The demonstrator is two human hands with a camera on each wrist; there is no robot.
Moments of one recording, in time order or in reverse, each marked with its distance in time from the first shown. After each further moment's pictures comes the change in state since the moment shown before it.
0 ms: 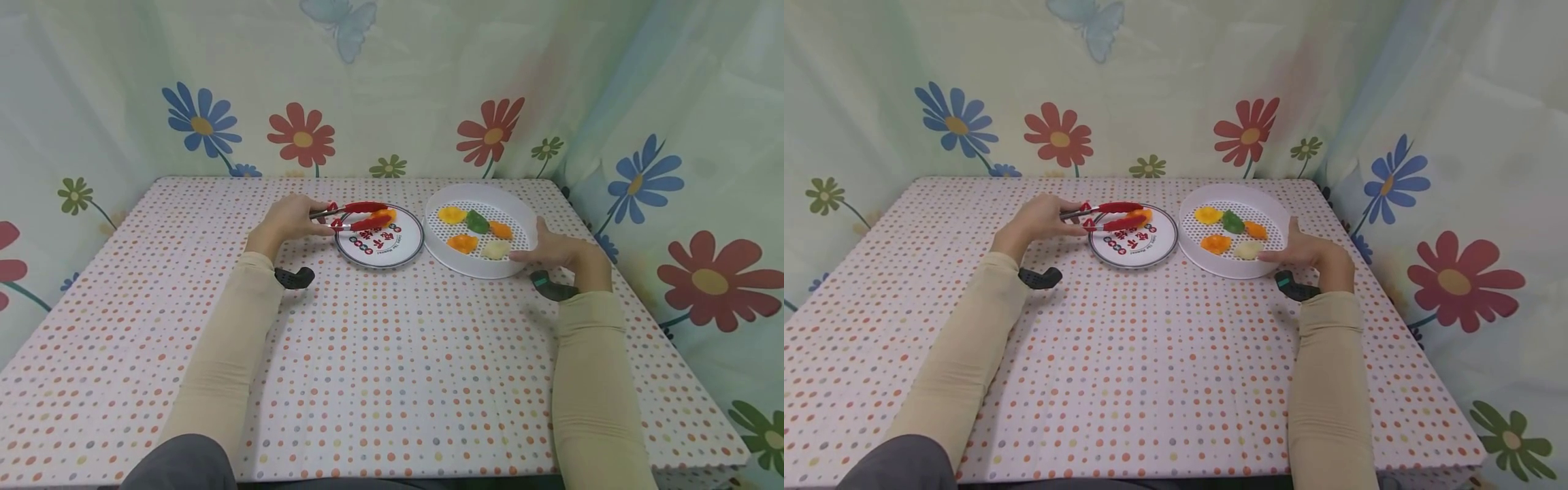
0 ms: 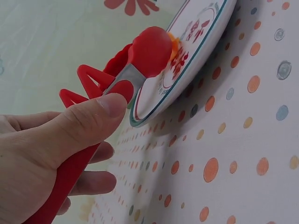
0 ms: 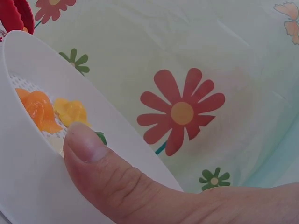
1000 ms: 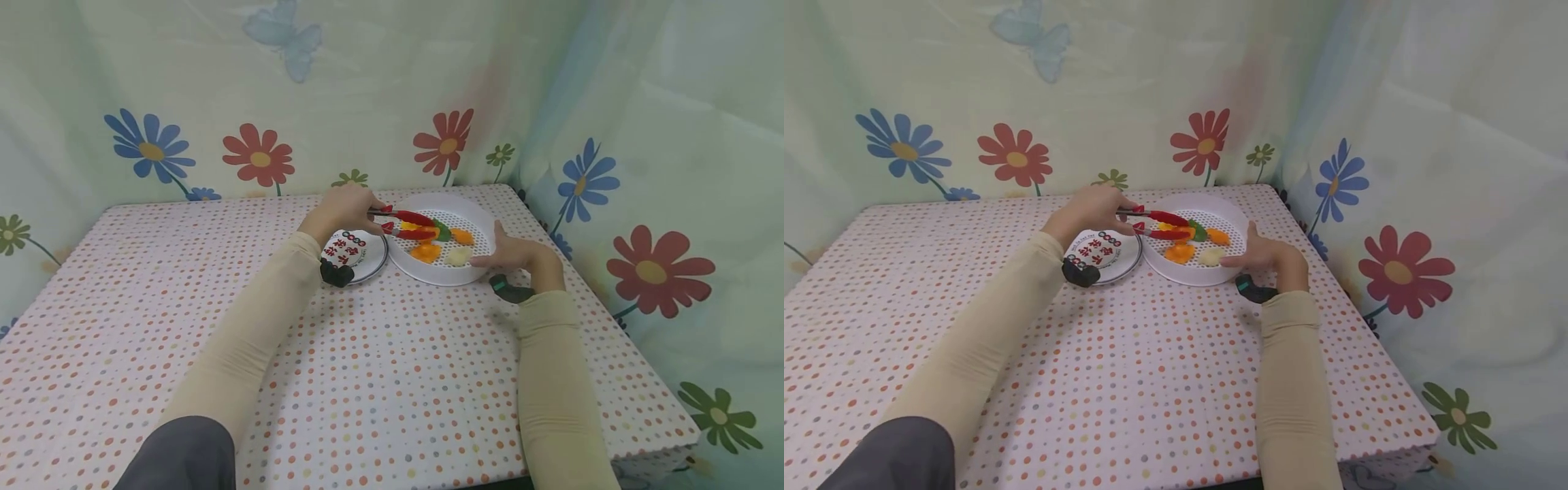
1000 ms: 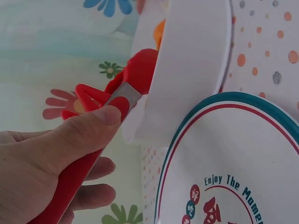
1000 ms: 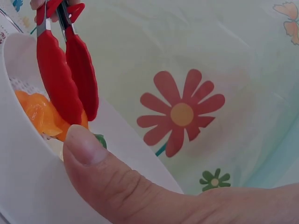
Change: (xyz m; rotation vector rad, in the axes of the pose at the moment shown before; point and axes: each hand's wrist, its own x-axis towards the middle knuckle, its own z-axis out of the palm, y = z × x) left_hand 0.042 0.165 0.002 0.294 -0.010 0.455; right_hand -0.013 0.001 -0.002 -0.047 0.017 0.054
